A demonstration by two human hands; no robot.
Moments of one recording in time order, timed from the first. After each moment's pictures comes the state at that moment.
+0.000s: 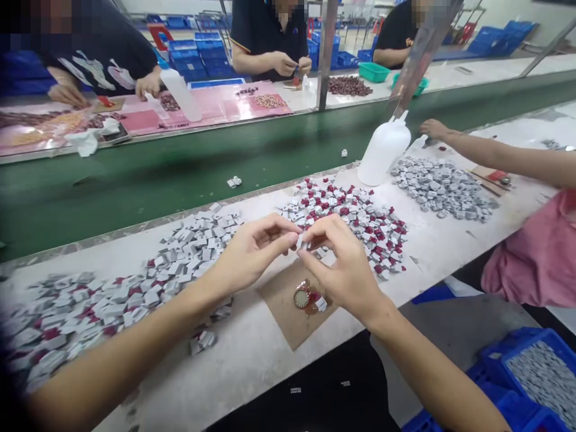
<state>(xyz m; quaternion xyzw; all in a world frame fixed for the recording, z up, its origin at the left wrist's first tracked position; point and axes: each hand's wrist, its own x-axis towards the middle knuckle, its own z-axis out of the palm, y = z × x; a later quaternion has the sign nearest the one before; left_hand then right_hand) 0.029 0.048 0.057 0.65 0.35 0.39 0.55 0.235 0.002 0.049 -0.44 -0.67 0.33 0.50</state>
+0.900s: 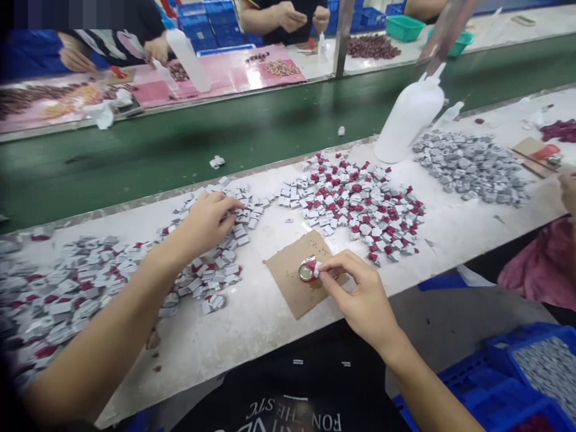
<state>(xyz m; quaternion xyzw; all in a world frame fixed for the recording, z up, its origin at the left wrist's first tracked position) -0.078 0.068 0.007 0.79 0.59 0.10 0.11 0.256 -0.073 -0.004 -0.53 -0.61 0.40 0.43</state>
